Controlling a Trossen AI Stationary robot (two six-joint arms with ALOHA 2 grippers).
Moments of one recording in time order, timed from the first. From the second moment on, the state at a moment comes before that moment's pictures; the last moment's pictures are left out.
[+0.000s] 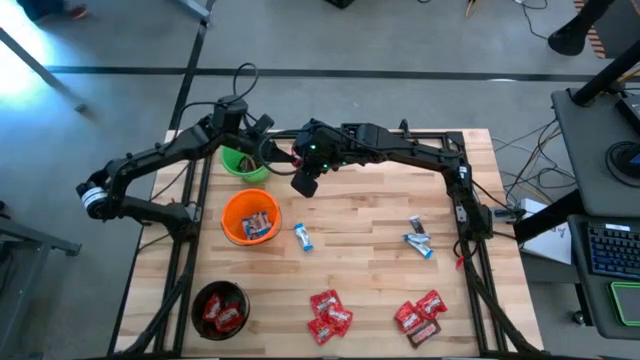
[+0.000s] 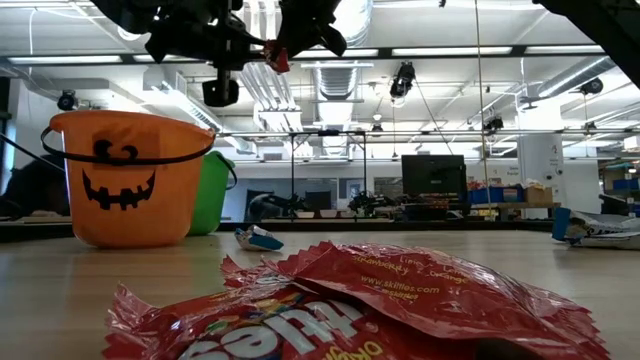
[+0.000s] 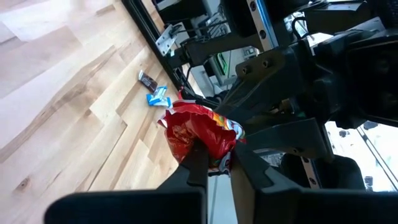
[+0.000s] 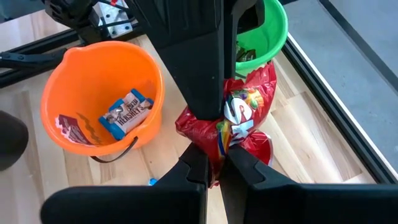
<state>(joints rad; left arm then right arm) 0.66 1.25 0.99 -0.13 0.88 -0.83 -0.16 2.11 2.36 -1.04 0.10 0.22</state>
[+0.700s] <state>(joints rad) 0.66 1.24 0.99 -0.15 0.88 -0.81 -0.16 2.11 2.36 -1.04 0.10 0.20</state>
